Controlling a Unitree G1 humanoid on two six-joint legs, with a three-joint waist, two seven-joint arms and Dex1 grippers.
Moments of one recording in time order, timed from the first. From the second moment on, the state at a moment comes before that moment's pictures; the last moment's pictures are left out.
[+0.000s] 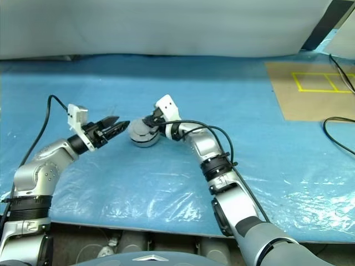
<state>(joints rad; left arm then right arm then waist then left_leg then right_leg) -0.30 0.51 0.23 -0.02 -0.65 0.58 -0.73 -0.79 0.01 0.20 0.50 0.13 0.34 0.67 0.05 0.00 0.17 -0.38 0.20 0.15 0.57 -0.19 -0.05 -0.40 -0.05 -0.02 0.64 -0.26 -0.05</state>
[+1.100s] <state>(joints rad) -0.11 0.61 0.19 -0.04 -0.49 0.27 -0.99 -0.82 0.02 0.28 0.61 0.02 0.25 0.68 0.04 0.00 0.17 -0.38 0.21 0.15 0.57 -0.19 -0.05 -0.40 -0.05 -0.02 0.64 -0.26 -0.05</state>
